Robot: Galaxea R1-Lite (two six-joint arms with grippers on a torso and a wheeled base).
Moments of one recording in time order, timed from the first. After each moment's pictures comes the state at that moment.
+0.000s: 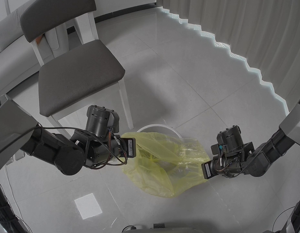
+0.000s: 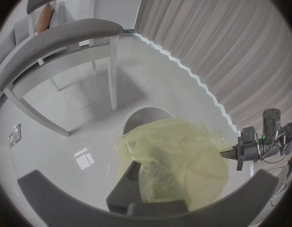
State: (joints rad) left arm -0.55 1.95 -0.95 -0.41 0.07 -0.31; right arm 0.47 2.04 -0.79 -0.40 -0.06 0.14
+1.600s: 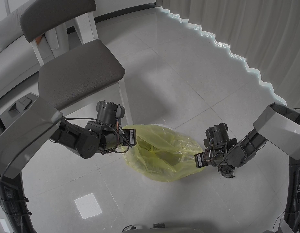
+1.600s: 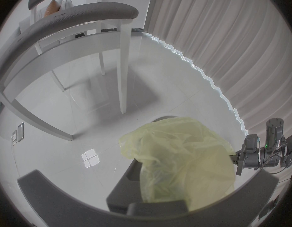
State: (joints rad) left arm -0.47 2.15 -1.20 -0.34 0.10 -0.30; right arm 0.39 2.31 -1.06 -0.41 -0.08 0.15
